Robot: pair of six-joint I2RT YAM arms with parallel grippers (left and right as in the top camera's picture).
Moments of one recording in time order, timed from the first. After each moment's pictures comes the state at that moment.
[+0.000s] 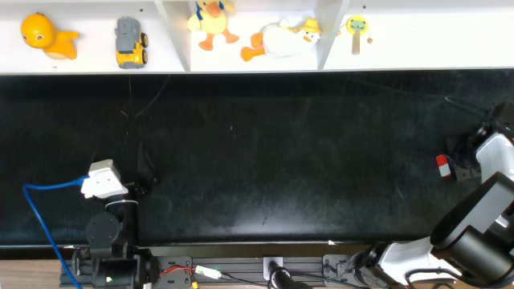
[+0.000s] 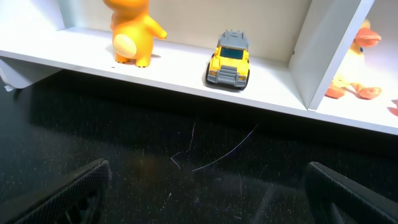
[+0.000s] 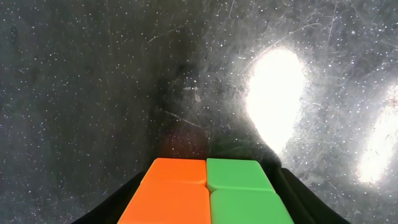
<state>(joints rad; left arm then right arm) 0.05 0.01 0.02 -0.08 -0.13 -0.15 -0.65 1.74 1.04 -0.66 0.14 0.72</state>
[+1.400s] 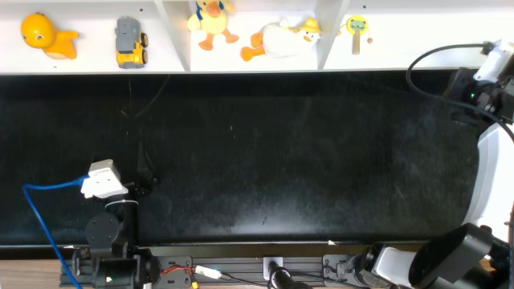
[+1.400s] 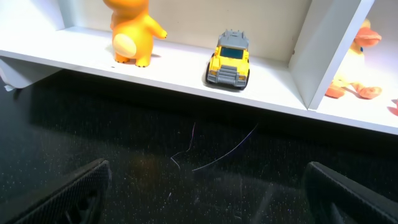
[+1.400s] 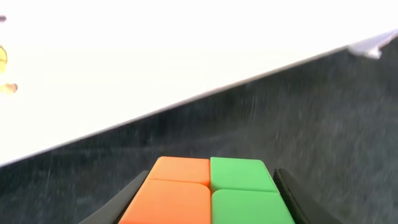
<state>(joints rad) 0.05 0.01 0.02 -0.08 -0.13 -0.15 -0.48 1.53 1.29 -0.60 -0.15 -0.09</state>
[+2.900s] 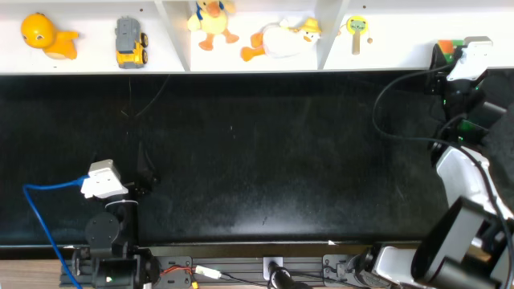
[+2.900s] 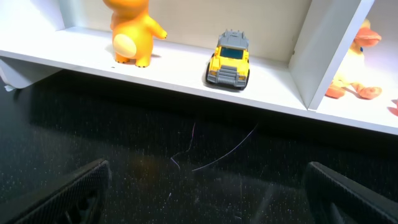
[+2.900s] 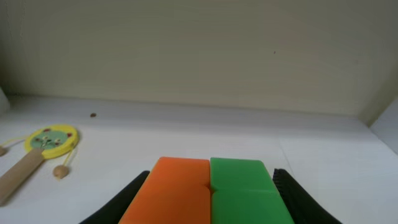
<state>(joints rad) 0.05 0.01 0.02 -0.08 -0.13 -0.15 -0.44 1.59 0.81 0.59 -0.38 -0.17</state>
